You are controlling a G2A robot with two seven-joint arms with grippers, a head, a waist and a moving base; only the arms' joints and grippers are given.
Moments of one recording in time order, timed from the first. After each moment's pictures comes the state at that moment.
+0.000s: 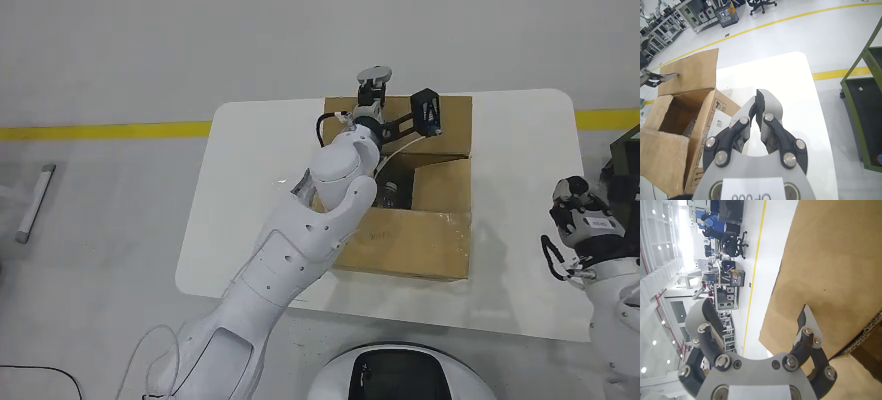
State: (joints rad) left arm 0.35 -1.60 -0.76 -1.12 2.21 -0.32 -0.43; right arm -1.62 -1.33 1.80 -2.27 -1.02 0.16 0.49
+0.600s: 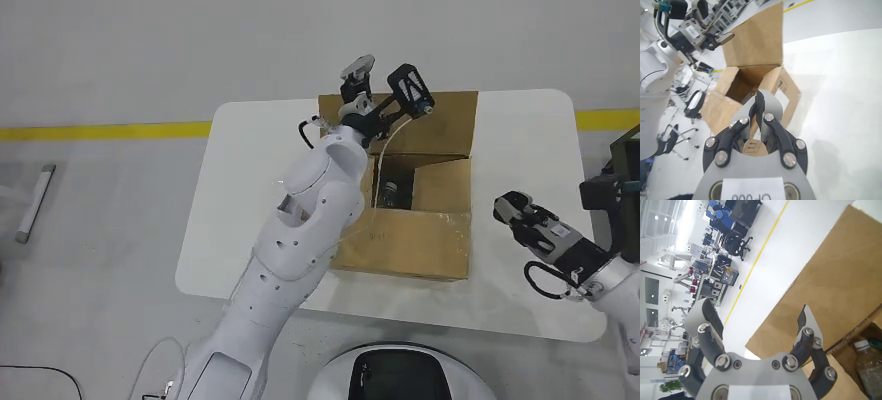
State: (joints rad) left arm 0.55 -1.58 -0.97 -1.47 2.03 -0.32 -0.50; right arm -1.57 -1.30 1.90 -2.19 -0.41 -0.30 0.82
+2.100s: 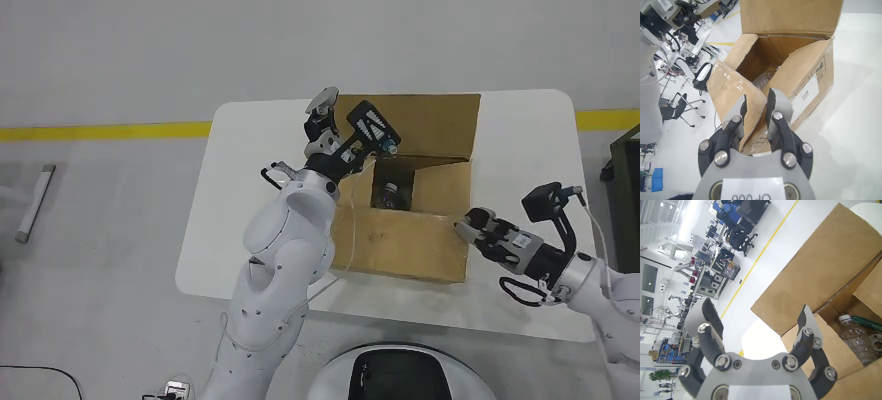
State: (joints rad) left arm 0.79 -1.54 -1.08 -1.81 2.10 -0.41 -0.57; right arm -1.54 -1.24 1.78 -2.15 -0.47 -0.33 0.88
